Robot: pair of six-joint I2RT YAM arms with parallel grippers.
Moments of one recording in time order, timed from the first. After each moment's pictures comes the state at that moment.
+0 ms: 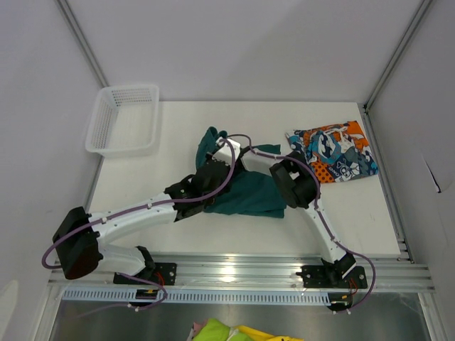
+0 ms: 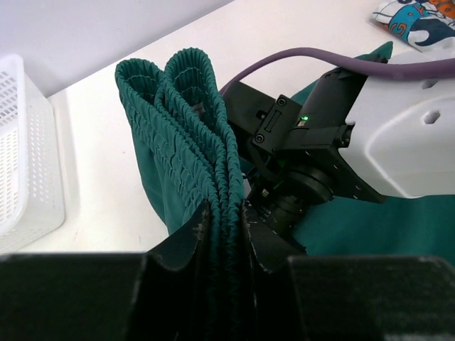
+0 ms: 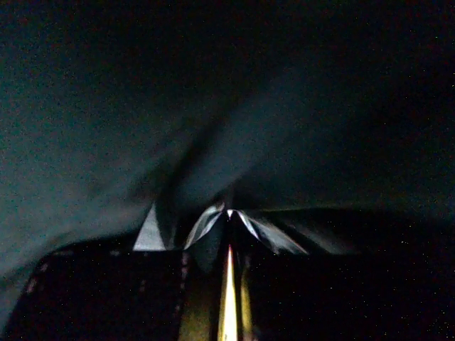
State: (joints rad) left arm -0.97 1.30 0.90 0.05 -0.71 0.04; right arm 0.69 2.46 1.80 -0.51 -1.06 0.63
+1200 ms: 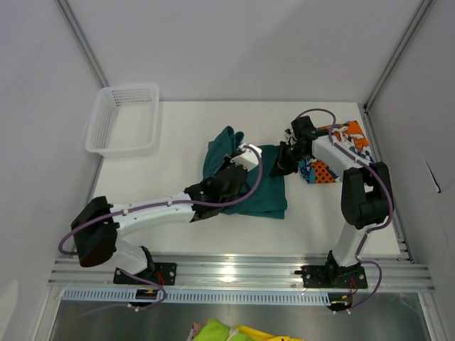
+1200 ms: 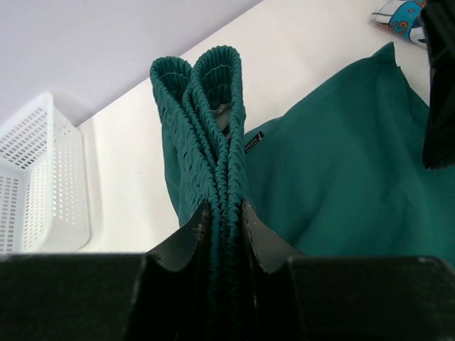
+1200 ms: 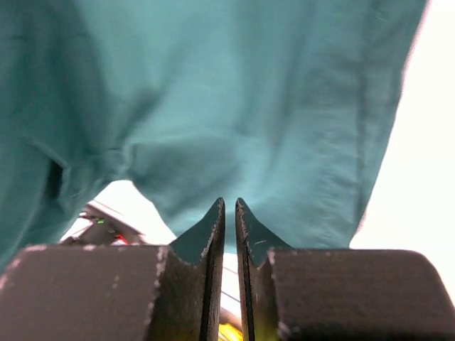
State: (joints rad) left arm -1.06 1.42 0.97 0.12 -0.84 0.18; right arm 0.28 1.81 1.36 -0.72 -0.47 0.53
